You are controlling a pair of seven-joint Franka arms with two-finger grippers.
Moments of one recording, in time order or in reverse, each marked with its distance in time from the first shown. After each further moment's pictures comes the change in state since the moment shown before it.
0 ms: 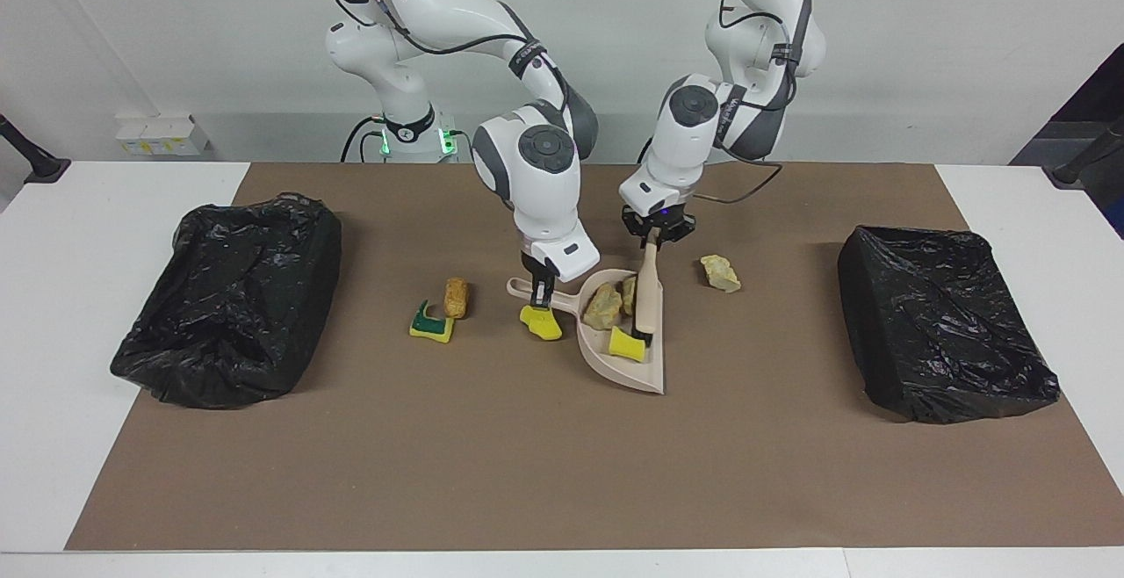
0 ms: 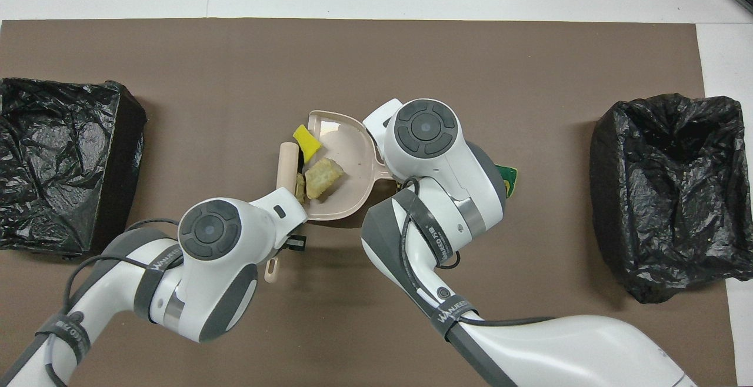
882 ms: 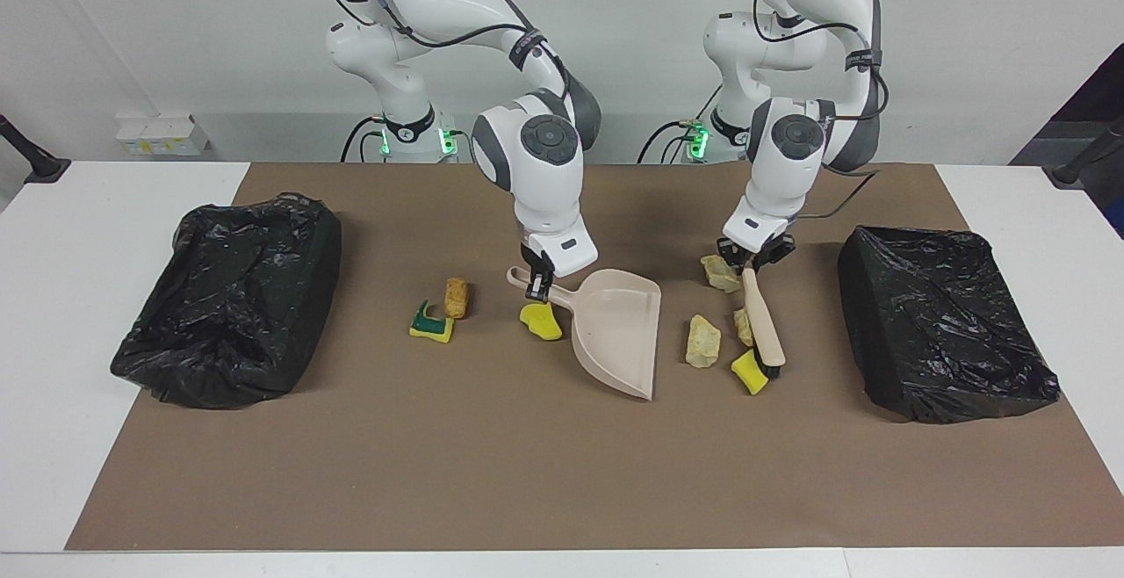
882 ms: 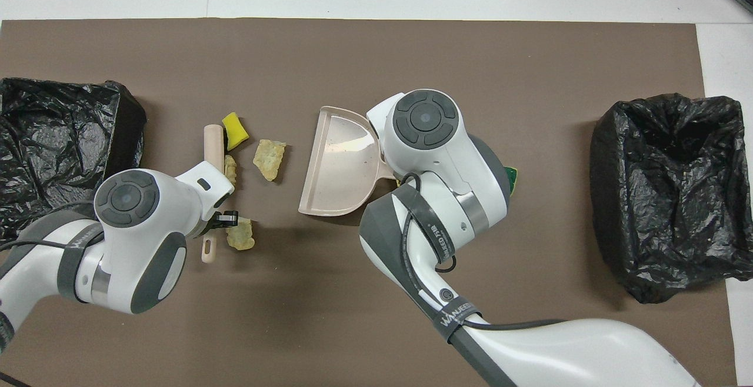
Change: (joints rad) left arm 0.323 -0.004 0.005 -0.028 0.161 -0.023 0.062; right arm 0.002 -0.007 0.002 0.034 0.000 -0.051 0.090
